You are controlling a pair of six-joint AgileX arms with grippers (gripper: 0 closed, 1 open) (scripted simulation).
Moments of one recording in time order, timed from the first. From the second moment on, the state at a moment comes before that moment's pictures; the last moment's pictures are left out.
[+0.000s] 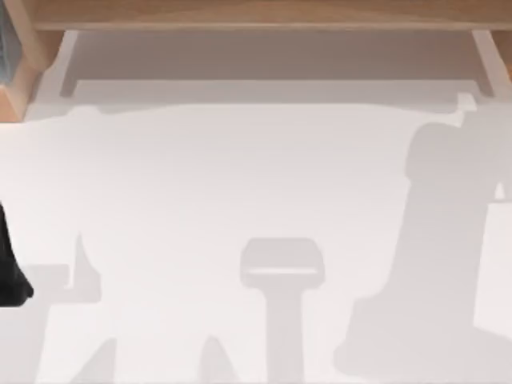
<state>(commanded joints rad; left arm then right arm) 0.00 0.00 0.00 0.00 0.00 0.00 -0.38 2.70 2.73 -1.60 0.00 -0.36</state>
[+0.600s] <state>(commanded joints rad) 0.00 0.00 0.00 0.00 0.00 0.00 -0.38 2.70 2.73 -1.60 0.00 -0.36</state>
